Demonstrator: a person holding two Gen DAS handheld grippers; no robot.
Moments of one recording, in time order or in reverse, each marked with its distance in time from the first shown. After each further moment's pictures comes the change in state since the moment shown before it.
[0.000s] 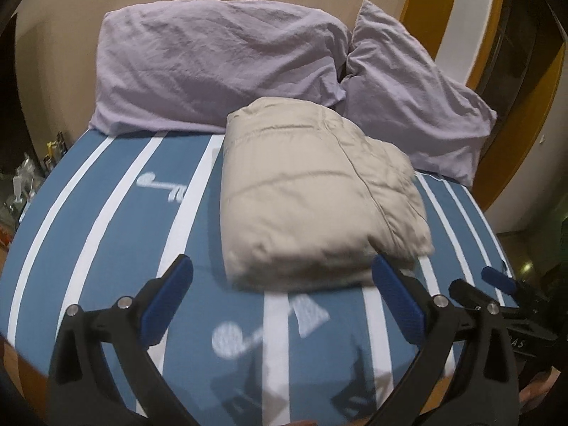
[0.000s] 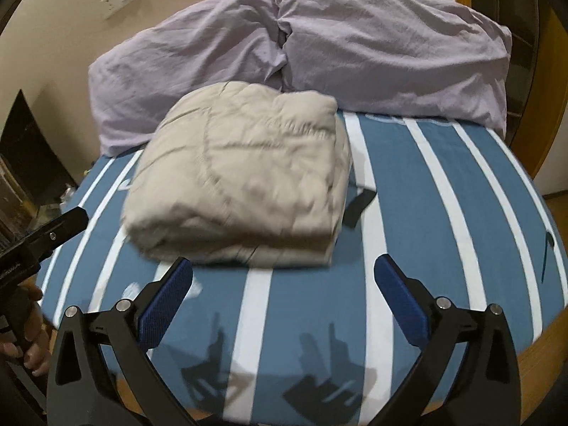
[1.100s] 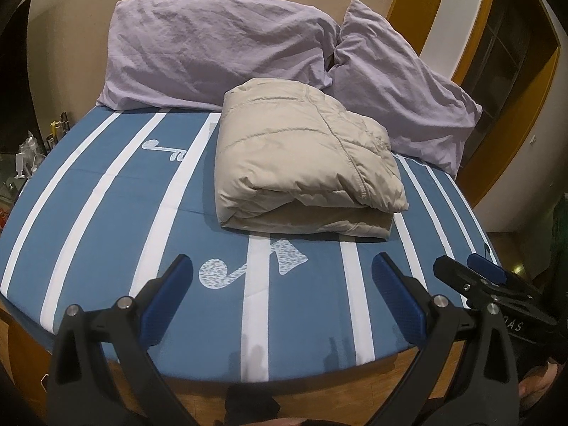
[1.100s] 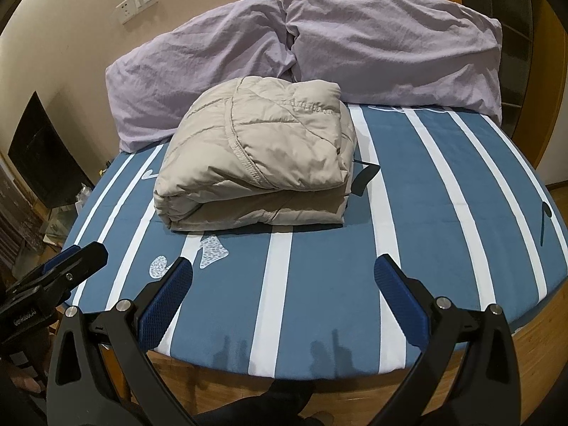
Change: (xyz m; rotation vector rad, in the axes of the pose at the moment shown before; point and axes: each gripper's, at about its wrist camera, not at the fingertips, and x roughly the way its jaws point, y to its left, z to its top) left arm -0.037 -0.012 -0.049 -0.026 0.019 -0.029; right arm -0.028 0.009 -0.031 0.005 -0.027 0.020
